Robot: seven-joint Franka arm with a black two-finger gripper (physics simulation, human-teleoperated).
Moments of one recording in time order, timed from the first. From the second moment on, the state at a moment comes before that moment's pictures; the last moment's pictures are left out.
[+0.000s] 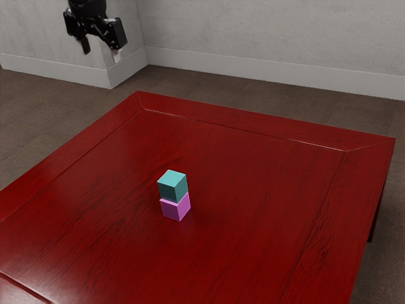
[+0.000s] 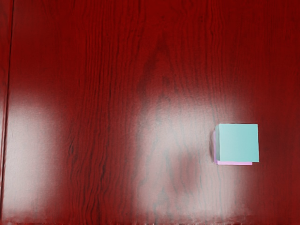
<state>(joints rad) -0.22 0.18 0.30 -1.11 0.06 1.41 0.09</state>
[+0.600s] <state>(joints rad) -0.35 -0.06 0.28 -1.94 -0.06 1.81 0.01</state>
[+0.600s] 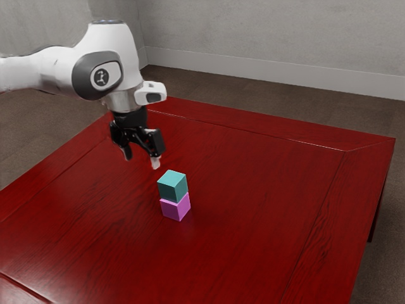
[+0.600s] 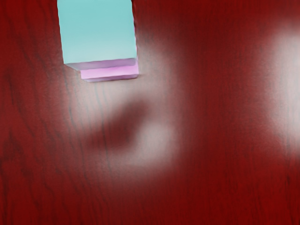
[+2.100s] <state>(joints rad) -0.33 0.31 0.27 -1.86 -0.14 2.14 0.04</state>
